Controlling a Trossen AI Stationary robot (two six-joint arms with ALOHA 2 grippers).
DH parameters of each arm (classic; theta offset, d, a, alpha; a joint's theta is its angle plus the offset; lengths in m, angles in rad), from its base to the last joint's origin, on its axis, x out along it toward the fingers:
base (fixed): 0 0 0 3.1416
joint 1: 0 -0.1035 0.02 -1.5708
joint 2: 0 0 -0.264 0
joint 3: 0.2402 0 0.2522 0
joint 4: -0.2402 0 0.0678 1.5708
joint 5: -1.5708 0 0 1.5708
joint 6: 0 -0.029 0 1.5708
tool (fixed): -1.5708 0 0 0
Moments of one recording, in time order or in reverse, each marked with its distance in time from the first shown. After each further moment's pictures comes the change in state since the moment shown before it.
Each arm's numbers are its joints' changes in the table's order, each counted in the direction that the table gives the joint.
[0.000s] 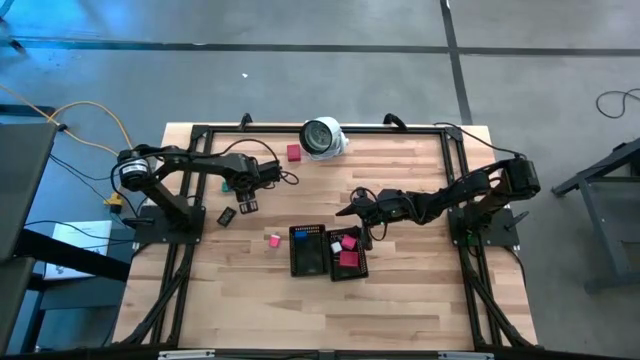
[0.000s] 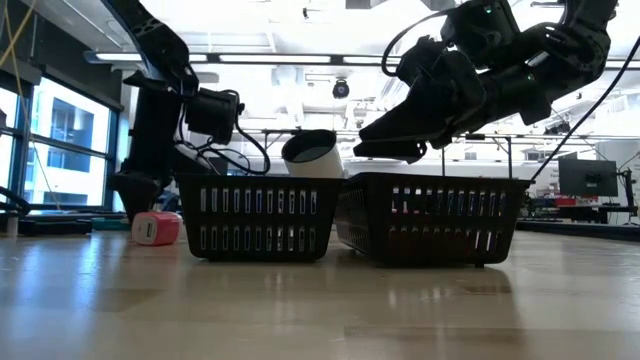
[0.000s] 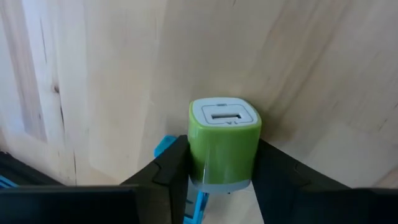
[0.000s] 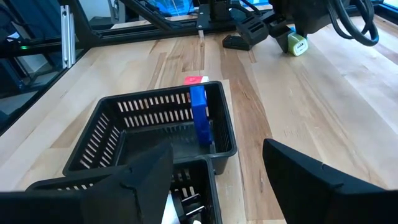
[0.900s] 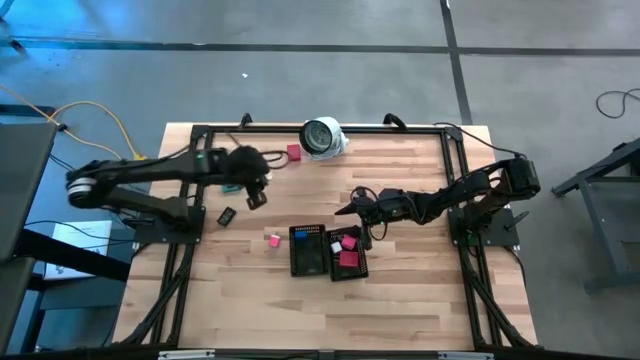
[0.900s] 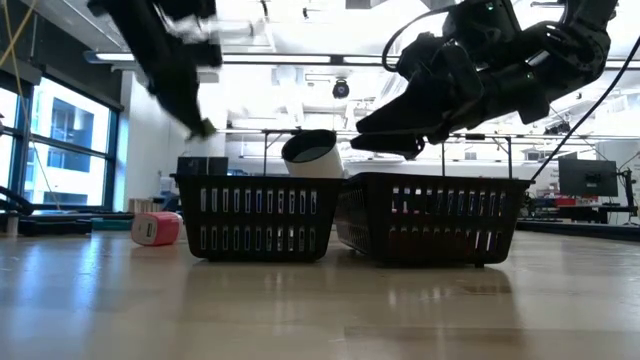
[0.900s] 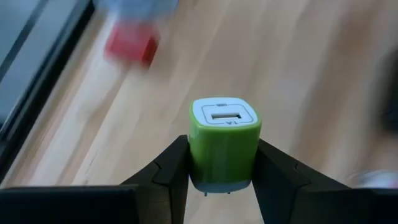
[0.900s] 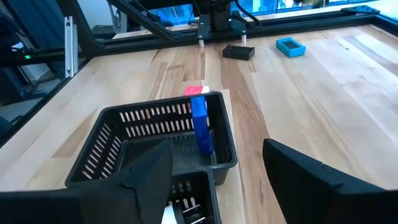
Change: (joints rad) left arm 0.132 0.478 0.069 0.123 0.150 0.121; right arm 0.000 0.000 0.000 0.033 0.002 -0.003
